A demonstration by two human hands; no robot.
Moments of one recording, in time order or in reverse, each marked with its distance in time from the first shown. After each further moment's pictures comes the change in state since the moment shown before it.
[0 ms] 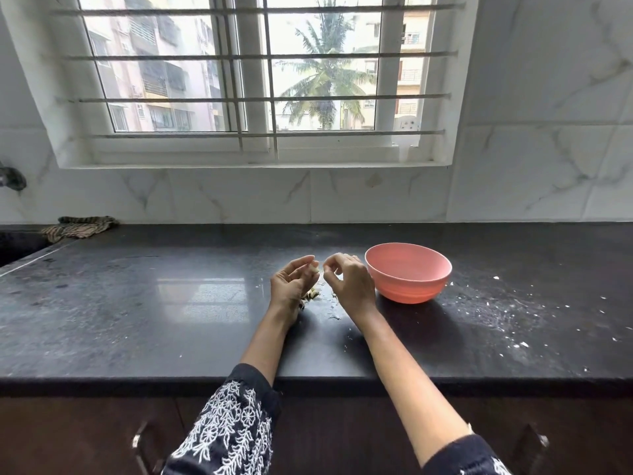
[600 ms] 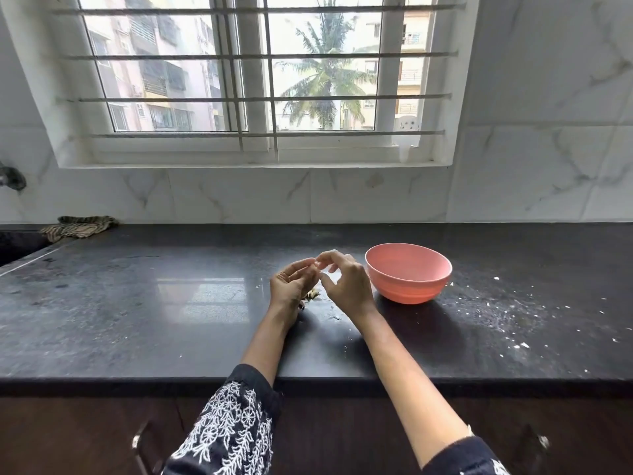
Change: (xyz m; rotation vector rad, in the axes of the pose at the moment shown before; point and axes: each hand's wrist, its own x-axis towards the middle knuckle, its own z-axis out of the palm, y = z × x) left_hand -0.004 0.000 -0.001 -0.009 -0.017 0.016; right_hand -0.001 -0.001 0.004 0.110 0.030 -0.134
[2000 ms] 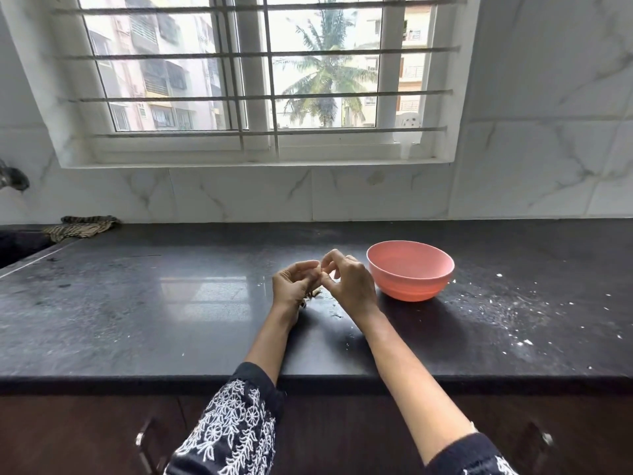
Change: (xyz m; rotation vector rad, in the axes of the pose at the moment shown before) left_hand 0.000 -0.003 -0.001 0.193 -0.008 0.044; right_hand -0.002 -0.002 -0.004 -0.156 -0.046 0.037
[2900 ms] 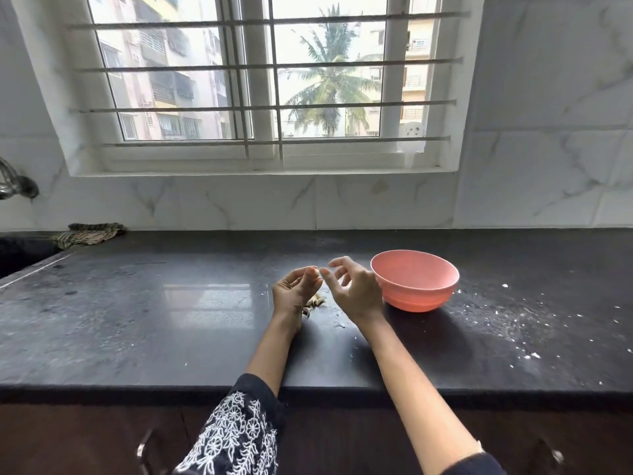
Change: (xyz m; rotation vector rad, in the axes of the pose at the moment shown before) left_hand 0.004 0.000 -0.001 -0.196 0.058 -0.017; right_hand 0.002 -0.004 -0.005 0.113 0.039 0.131
